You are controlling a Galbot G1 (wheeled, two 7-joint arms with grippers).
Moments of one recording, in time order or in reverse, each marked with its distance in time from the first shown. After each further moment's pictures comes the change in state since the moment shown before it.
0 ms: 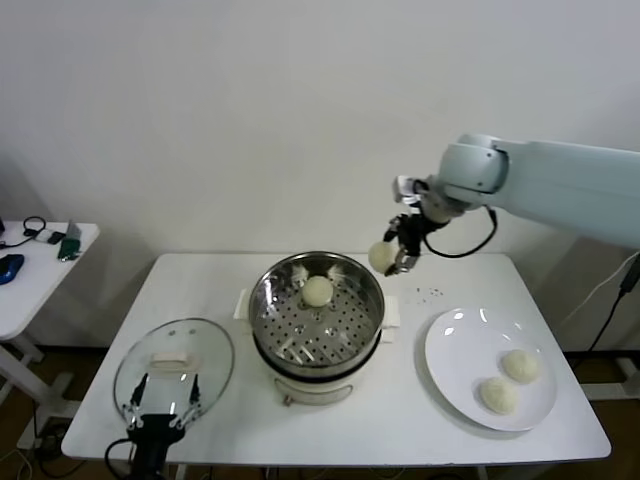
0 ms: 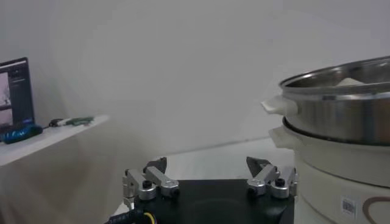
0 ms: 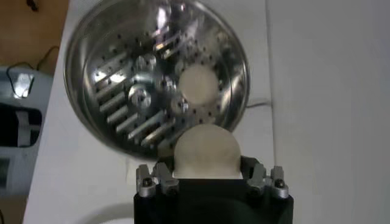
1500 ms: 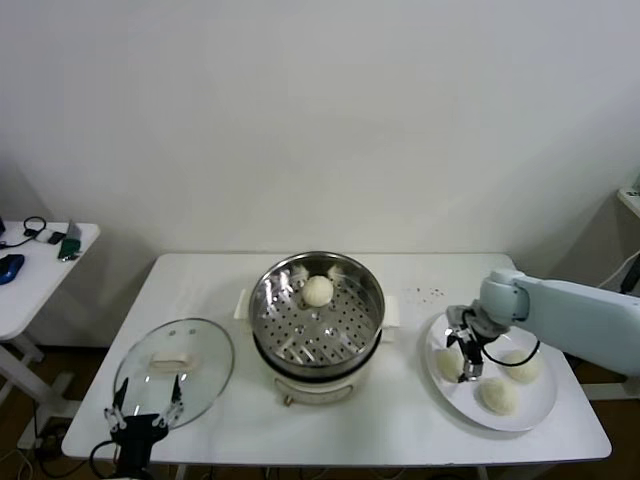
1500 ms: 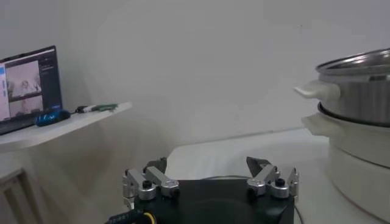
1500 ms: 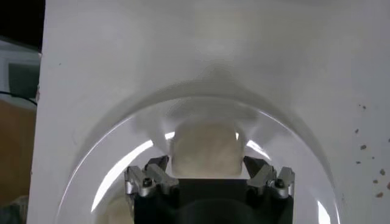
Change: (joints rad) left arm -0.043 -0.011 -0.054 0.066 -0.037 0.004 -0.015; right arm -0.633 -0.242 0.167 -0.178 -0.581 0.195 -0.080
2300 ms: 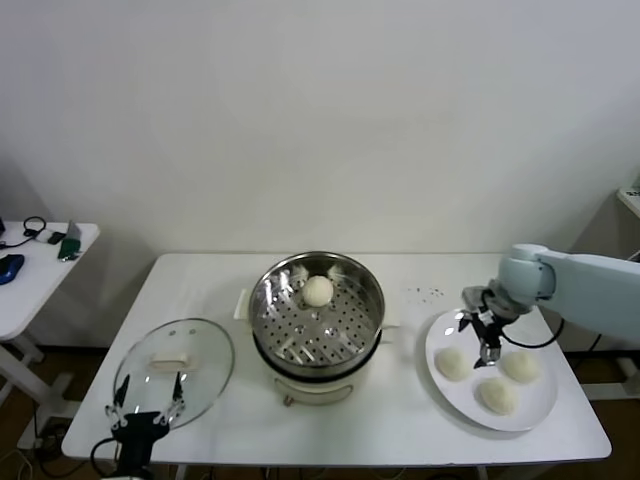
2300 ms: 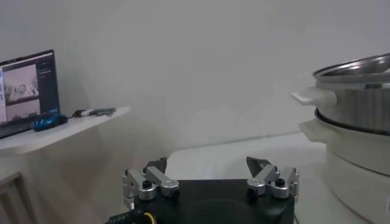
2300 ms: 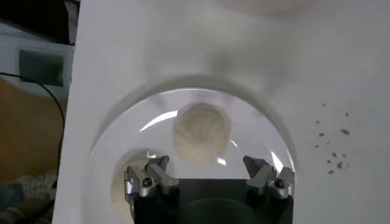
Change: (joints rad) left arm -0.001 0.002 0.004 -0.009 -0.001 0.001 0.001; right arm 0.221 -0.061 -0.167 0.118 0.046 0.013 -0.017
